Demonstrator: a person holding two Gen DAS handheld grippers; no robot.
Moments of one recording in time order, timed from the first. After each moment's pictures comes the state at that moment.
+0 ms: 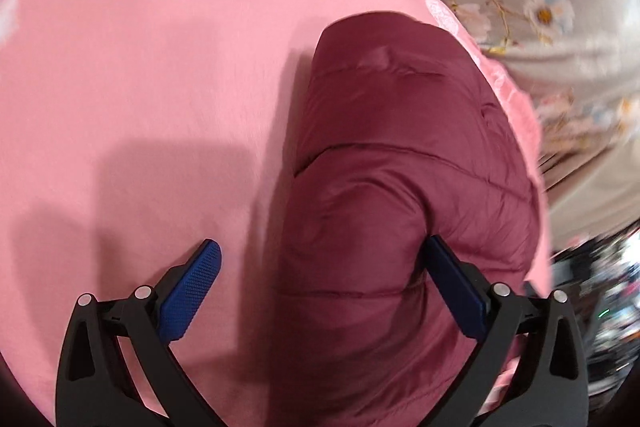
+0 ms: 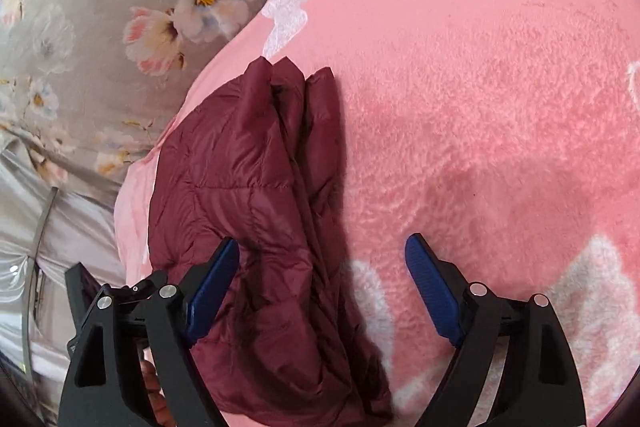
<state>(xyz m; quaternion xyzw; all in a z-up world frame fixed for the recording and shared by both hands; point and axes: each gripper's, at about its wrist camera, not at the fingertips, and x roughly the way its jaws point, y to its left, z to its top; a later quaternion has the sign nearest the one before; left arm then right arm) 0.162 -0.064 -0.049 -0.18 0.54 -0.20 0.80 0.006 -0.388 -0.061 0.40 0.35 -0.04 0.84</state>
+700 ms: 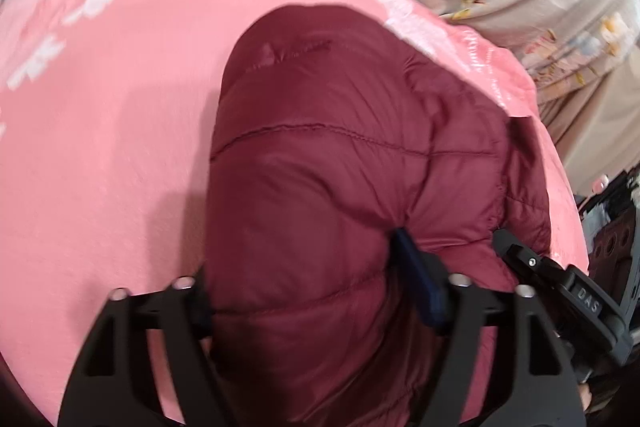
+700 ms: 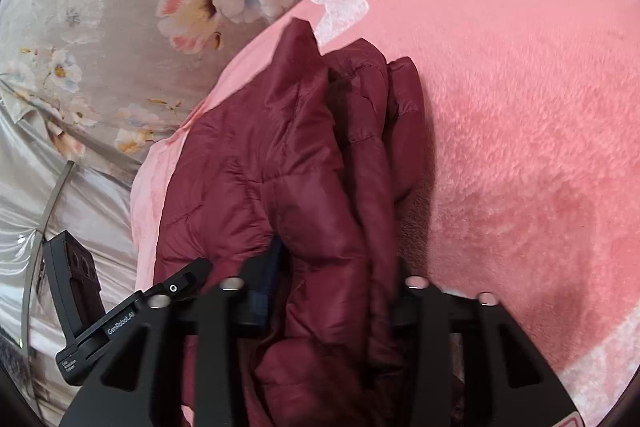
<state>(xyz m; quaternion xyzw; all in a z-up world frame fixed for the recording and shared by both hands) 0.141 -0.128 -0.011 -0.04 0.48 -0.23 0.85 0.033 -0.364 -0.039 0.38 0.35 0.01 0.86</state>
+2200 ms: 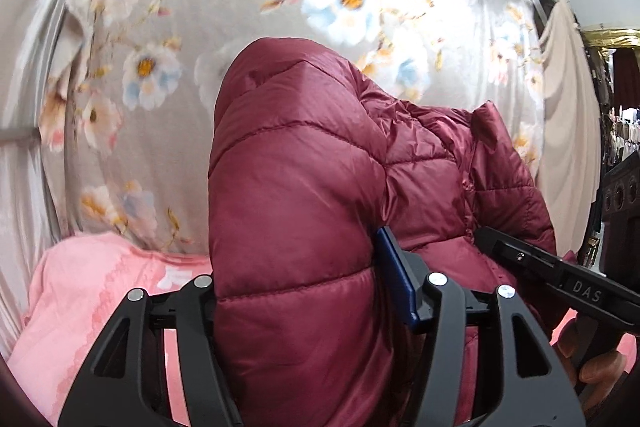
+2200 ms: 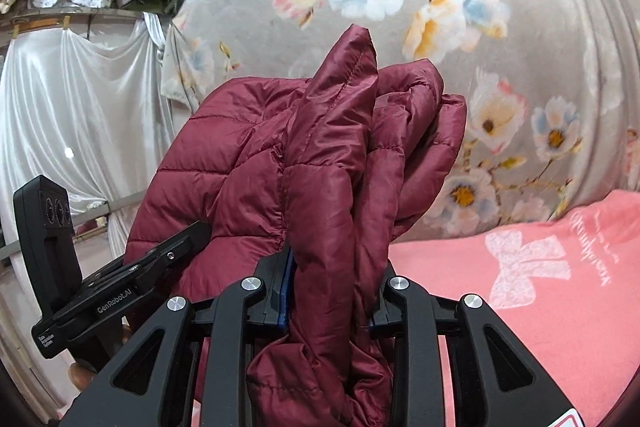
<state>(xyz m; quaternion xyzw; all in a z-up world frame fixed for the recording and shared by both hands) 0.127 0.002 0.235 0.00 0.08 -0.28 0.96 0.075 -0.209 0.192 0.15 0.08 0.10 0.98</state>
